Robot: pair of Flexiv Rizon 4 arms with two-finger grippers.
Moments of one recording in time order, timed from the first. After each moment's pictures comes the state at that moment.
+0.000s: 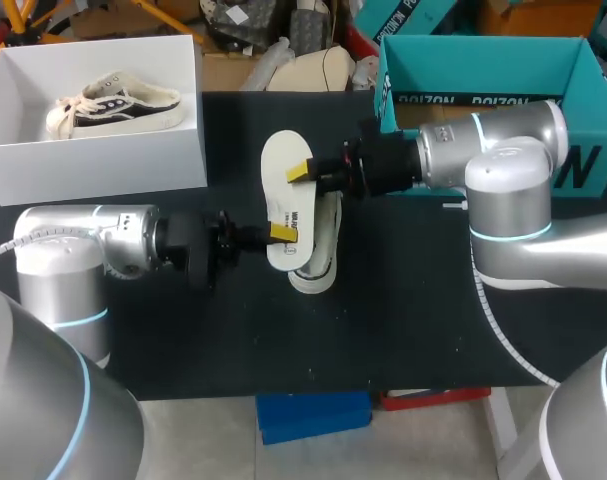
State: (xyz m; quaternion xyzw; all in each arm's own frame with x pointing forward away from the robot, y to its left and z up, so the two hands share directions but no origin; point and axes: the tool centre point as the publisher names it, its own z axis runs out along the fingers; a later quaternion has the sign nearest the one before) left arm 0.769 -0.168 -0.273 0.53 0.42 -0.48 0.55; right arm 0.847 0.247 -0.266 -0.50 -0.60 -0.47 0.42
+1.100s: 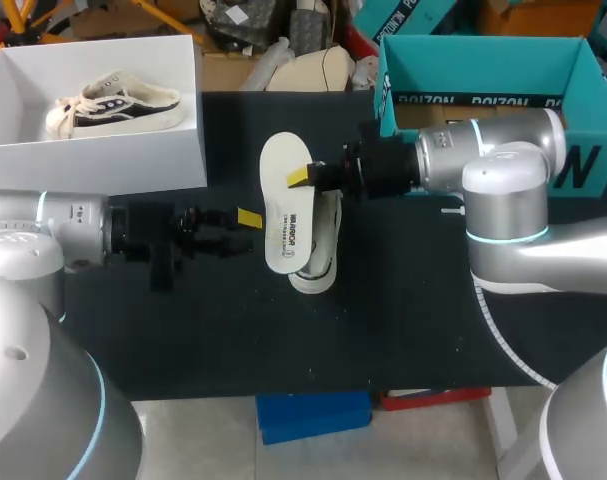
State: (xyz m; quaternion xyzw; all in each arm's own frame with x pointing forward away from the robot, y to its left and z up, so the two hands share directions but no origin) left arm 0.778 -0.106 -0.265 0.59 0.50 -0.34 0.54; right arm 0.848 0.249 -0.270 -0.49 -0.59 -0.48 0.42
